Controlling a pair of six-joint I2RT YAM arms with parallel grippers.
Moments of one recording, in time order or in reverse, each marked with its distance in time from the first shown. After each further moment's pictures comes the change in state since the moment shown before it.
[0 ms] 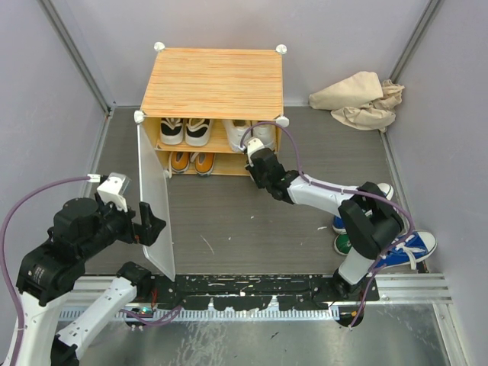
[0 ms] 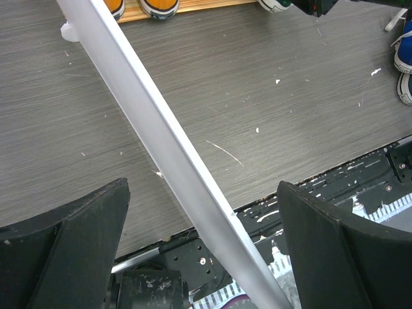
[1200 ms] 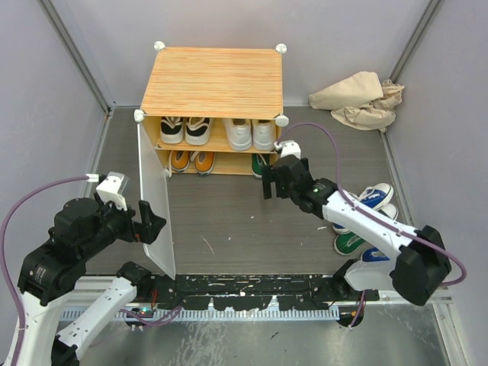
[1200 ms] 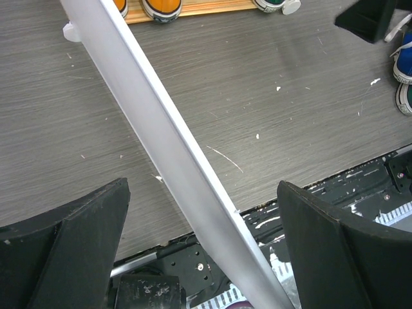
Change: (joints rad) left arm 0.000 -0.004 -0.013 0.019 -0.015 -0.021; right arm -0.010 -0.370 -0.080 -0.301 0.050 0.332
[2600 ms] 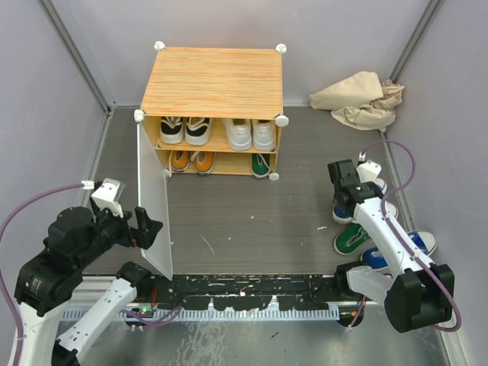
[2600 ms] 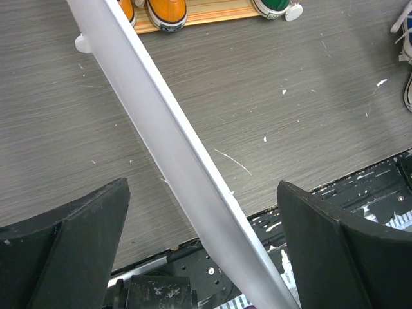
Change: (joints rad) left arm 0.000 -0.072 -0.027 0.009 -0.011 0.041; right arm -0.488 -0.211 -0.158 -0.516 0.205 0.414
